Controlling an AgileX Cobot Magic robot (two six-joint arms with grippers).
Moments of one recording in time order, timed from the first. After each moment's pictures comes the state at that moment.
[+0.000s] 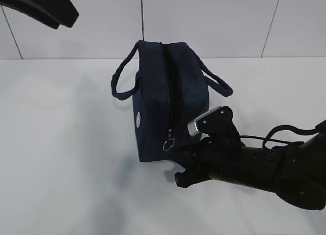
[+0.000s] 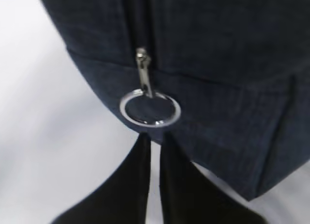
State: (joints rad) left arm -0.37 1.51 -1.60 -0.43 1.25 0.18; right arm 0.50 1.95 -0.65 -0.41 -0.72 0.31
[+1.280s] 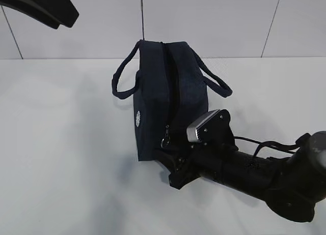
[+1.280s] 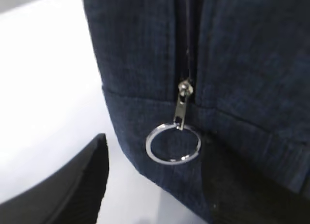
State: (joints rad) left arm -0.37 1.51 -1.60 -0.43 1.25 0.18; right arm 0.50 2.08 -0.65 -0.35 -1.05 0.15
